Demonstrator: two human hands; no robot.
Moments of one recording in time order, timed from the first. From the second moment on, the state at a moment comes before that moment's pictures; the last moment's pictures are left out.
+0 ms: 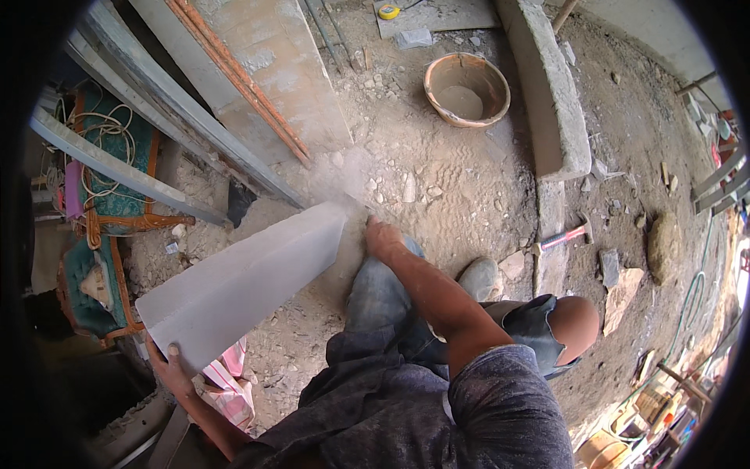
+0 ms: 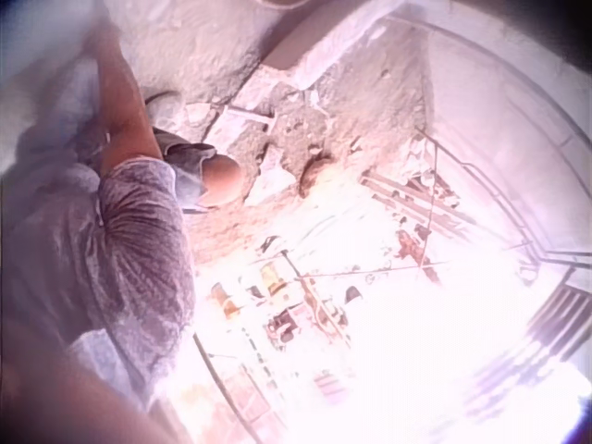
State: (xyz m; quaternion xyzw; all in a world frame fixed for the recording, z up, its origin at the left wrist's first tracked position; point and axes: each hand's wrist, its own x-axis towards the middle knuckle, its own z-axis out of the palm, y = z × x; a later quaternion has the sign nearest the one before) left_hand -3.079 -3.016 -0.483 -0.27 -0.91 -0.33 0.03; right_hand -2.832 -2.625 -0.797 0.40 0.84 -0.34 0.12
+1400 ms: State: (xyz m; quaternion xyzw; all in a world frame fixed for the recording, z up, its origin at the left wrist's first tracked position) left_hand -3.075 -3.042 -0.511 -0.22 -0.88 -0.42 0.02; right_hand -2.826 -2.638 -0.765 0.37 0.90 -0.22 0.11
